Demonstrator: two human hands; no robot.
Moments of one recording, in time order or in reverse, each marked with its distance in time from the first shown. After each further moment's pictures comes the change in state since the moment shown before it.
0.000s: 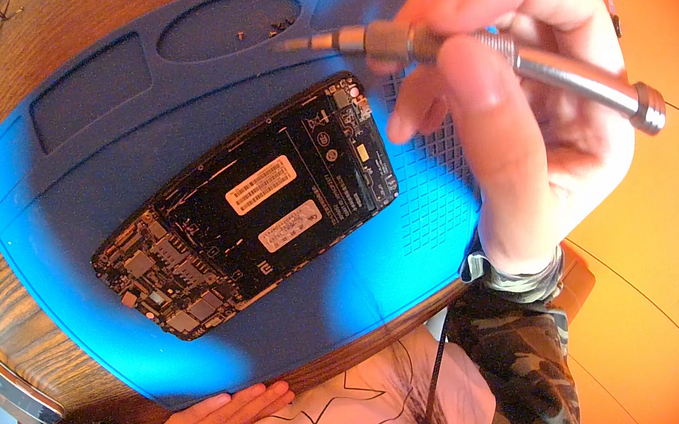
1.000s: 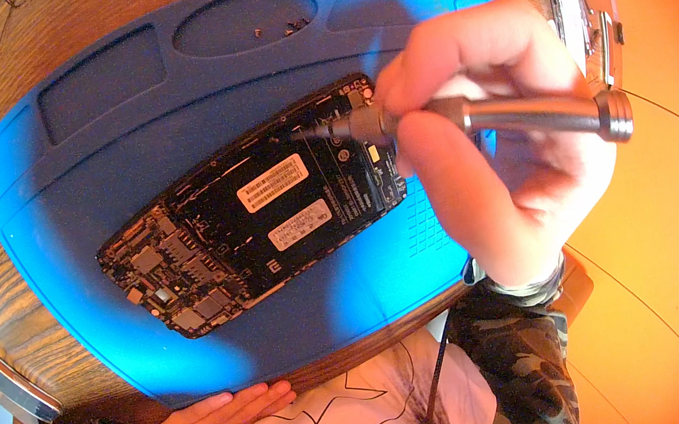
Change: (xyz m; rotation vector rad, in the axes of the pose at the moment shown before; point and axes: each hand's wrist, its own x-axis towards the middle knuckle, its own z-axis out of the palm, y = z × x) left_hand 0.001 0.007 0.002 0.116 0.000 0.010; right_hand -0.010 -0.006 -0.003 -0.055 -0.113 0.128
